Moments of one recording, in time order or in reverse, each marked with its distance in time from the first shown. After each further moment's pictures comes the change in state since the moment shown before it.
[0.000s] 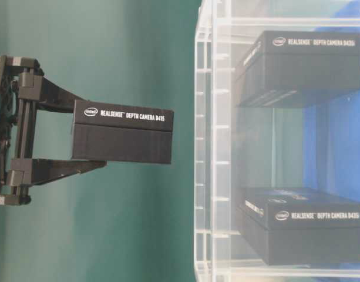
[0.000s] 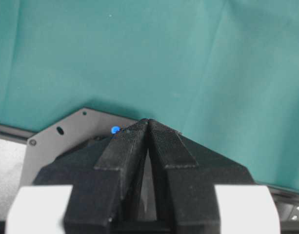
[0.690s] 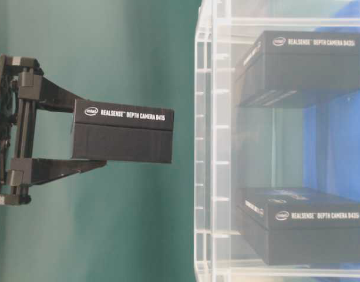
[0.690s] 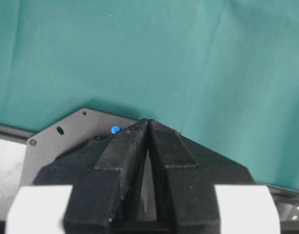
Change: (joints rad) left arm 0.000 0.002 0.000 0.000 0.000 0.000; right arm 0.006 0.000 0.000 0.000 0.005 0.005
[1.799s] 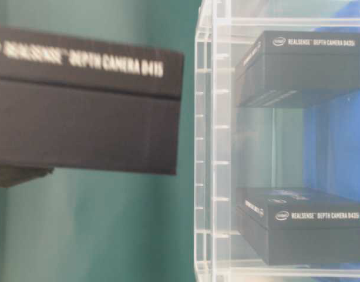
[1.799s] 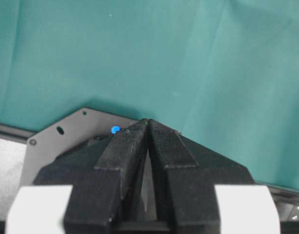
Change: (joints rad) left arm 0.000 0.002 -0.002 0.000 0.000 0.000; right arm 0.433 0.000 0.000 -0.029 0.025 0.426
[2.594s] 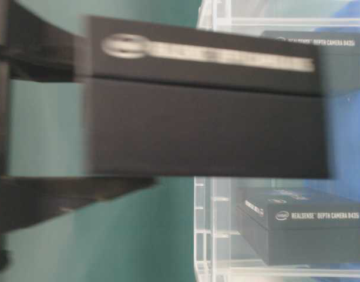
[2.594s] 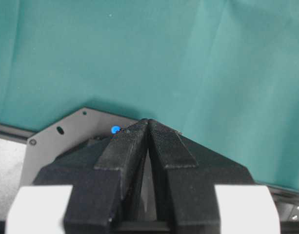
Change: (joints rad) left arm 0.000 0.000 0.000 -0.002 0.000 0.000; right arm 0.008 0.032 0.158 0.017 -0.133 0.020
